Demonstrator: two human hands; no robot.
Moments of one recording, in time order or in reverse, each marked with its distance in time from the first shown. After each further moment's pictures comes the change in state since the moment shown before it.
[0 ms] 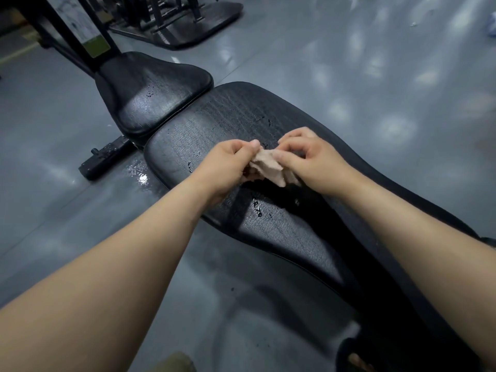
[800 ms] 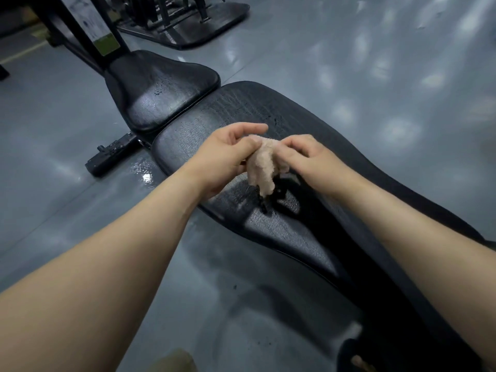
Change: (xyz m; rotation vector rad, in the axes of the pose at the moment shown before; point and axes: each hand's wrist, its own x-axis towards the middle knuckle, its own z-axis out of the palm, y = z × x) left_hand -0.016 0.022 -0.017 -0.014 -0.078 0.100; right_hand -0.010 -0.019 0.004 0.072 -0.095 0.150
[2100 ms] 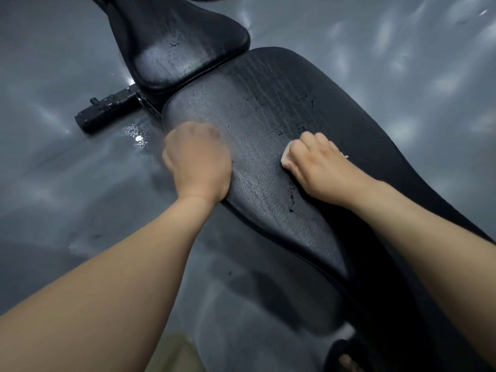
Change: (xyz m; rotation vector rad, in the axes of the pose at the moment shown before) left_hand 0.004 -0.111 -0.066 0.933 0.934 0.103; right_hand 0.046 0.039 0.048 -0.901 -0.069 -0.462
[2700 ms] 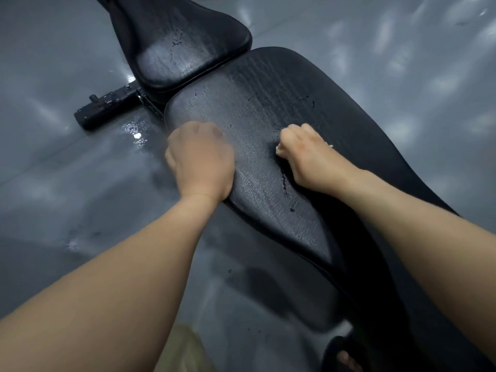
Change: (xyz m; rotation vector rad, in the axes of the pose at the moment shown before) left_hand 0.001 0.000 0.002 0.071 -0.022 -0.005; right_hand 0.028 -0.006 -0.002 0.128 0.010 -0.062
